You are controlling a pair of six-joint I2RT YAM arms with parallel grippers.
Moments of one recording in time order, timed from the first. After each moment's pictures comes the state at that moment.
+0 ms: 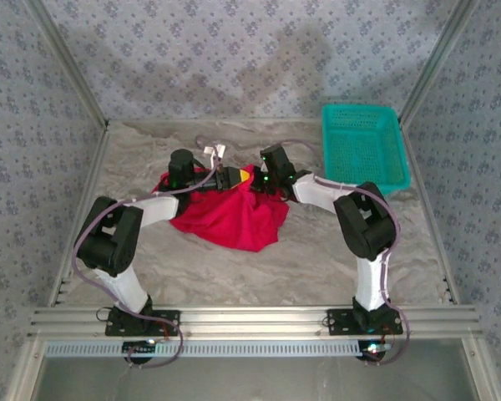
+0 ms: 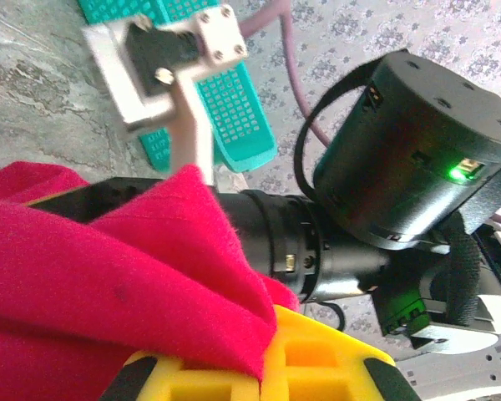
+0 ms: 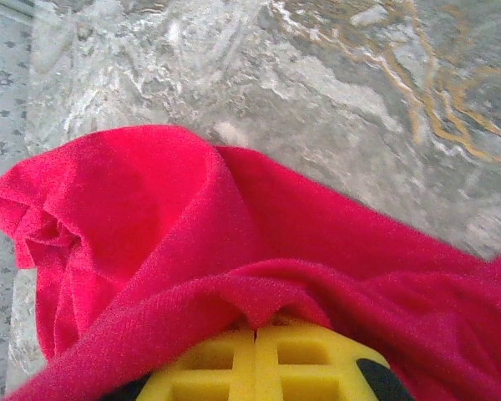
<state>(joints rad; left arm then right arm) -0.38 1.74 0.90 0.68 0.96 -0.96 0.57 1.93 1.28 -0.07 -0.24 0.78</state>
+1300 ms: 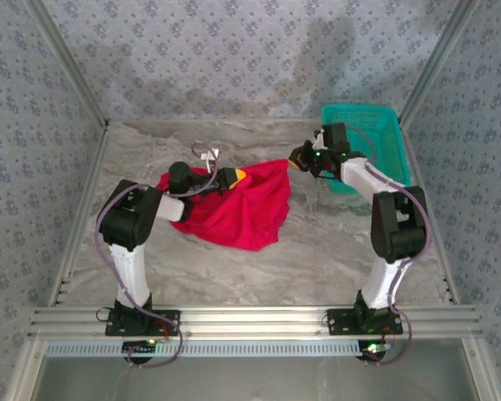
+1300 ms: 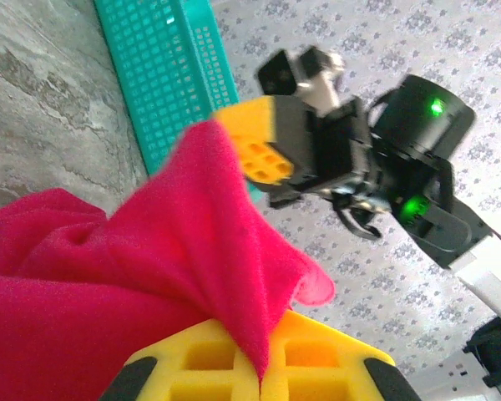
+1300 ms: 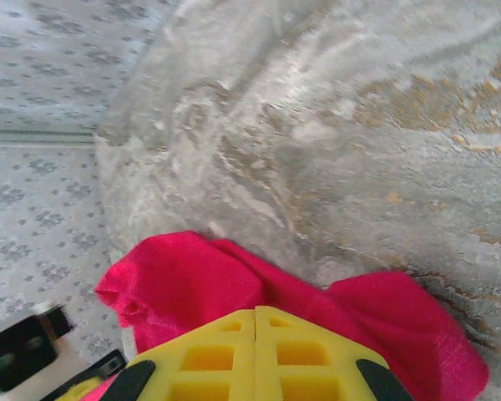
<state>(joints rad) -0.33 2.00 0.86 1.22 0.96 -1.32 0.20 1.78 1.29 -0.20 -0.53 0.85</state>
